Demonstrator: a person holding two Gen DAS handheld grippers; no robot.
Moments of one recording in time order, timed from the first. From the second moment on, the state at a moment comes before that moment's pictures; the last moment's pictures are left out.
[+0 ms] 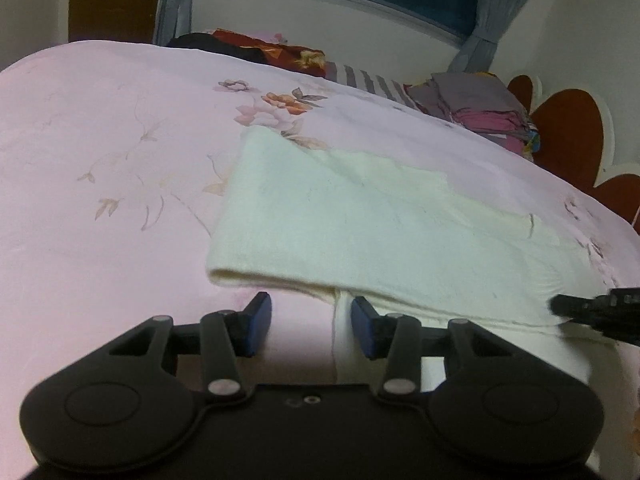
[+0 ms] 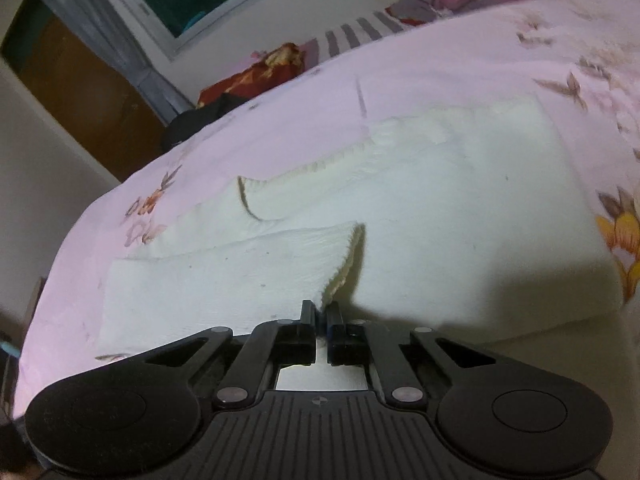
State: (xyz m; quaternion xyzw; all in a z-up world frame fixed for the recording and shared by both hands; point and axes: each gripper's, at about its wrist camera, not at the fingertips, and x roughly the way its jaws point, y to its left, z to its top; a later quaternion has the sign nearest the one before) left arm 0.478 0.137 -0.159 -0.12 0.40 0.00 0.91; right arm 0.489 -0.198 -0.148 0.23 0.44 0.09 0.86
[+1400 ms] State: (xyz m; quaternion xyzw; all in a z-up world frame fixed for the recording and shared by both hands) left arm 0.487 0.128 -0.160 -0.07 0.40 0.00 0.91; right arm 0.452 -0.270 -0.070 0.18 0.32 0.05 0.93
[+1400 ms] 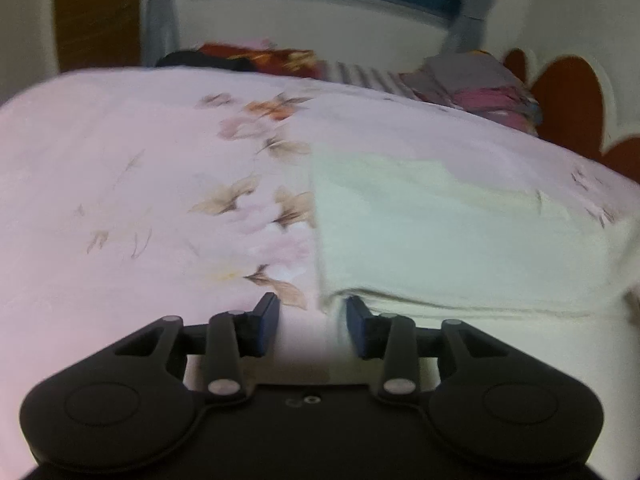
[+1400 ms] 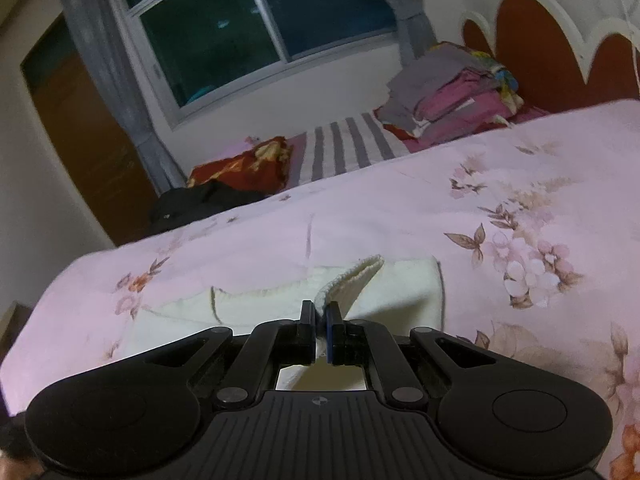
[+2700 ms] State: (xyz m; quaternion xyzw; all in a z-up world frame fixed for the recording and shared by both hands) left arm 0.499 0.081 -0.156 0.00 0.39 -0.08 0.92; right arm 0.464 -0.277 -0.132 0.10 0.38 -0.02 0.92
